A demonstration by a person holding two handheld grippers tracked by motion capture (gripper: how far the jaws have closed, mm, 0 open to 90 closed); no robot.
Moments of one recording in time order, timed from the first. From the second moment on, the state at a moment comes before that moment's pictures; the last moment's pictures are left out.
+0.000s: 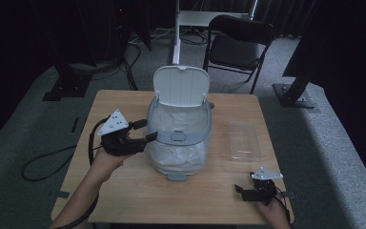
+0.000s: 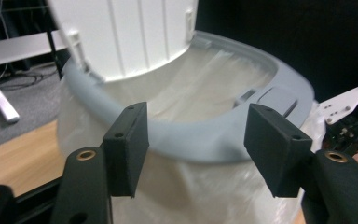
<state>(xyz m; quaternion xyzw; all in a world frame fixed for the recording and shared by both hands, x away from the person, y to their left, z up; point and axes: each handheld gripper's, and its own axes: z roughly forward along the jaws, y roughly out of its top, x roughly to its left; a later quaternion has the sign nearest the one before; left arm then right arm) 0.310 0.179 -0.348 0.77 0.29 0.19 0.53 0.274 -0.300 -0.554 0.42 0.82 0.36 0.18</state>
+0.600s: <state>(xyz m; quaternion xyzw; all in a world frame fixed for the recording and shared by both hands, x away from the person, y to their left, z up) 0.316 0.220 -0.380 0.75 0.36 0.20 0.52 0.274 -0.300 -0.554 0.42 0.81 0.36 0.18</state>
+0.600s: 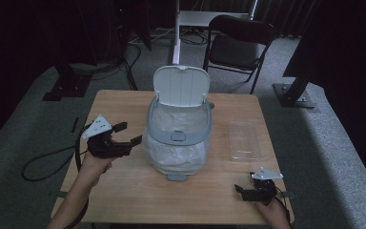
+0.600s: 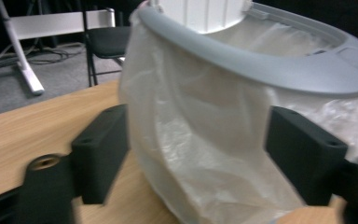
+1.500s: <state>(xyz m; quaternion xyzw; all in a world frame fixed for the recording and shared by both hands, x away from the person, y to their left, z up) 0.312 0.264 -0.465 0.75 0.45 0.20 0.45 0.274 -0.300 -0.554 0.42 0.81 0.36 0.18</state>
